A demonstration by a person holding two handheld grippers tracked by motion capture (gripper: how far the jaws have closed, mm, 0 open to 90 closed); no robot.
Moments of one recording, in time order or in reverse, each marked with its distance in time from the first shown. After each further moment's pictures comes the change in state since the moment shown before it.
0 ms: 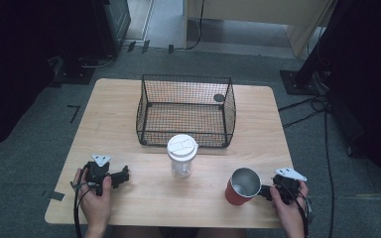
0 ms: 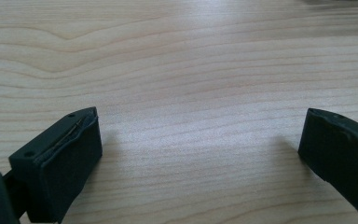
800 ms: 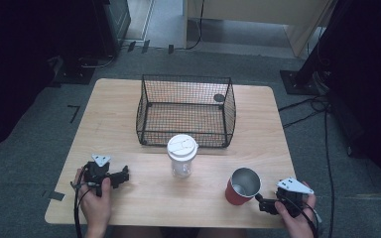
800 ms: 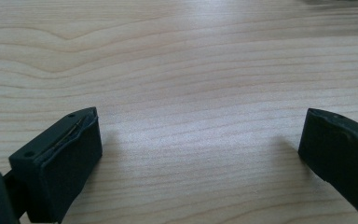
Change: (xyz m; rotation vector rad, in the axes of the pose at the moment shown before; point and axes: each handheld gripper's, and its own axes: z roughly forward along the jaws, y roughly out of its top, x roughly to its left) left arm 0.000 0.000 0.000 -0.001 0.000 0.000; right arm 0.018 -0.008 -0.053 -0.026 0.118 -0.127
